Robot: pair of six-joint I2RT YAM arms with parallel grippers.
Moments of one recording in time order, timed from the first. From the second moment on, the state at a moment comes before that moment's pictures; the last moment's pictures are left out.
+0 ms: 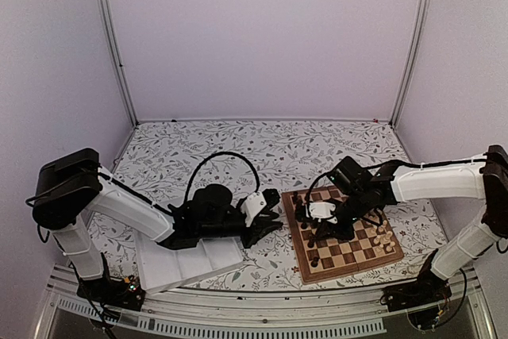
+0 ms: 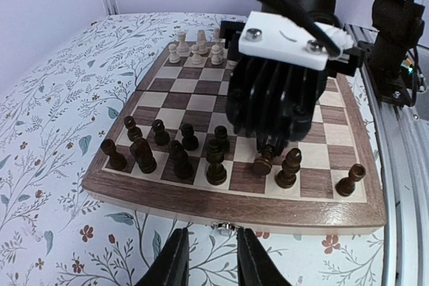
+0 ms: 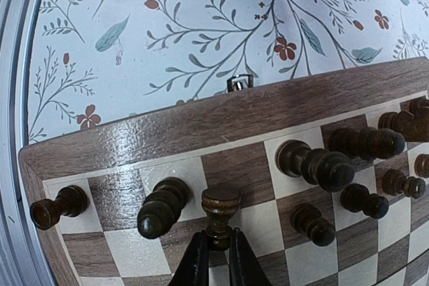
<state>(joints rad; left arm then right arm) -1.11 1.77 0.70 0.72 0.08 0.09 0.79 1.50 0.82 -0.50 -0.30 -0.68</state>
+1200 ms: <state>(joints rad) -1.11 1.61 0.62 0.67 0.02 0.09 0.76 1.66 1.15 -1.20 0.27 -0.92</state>
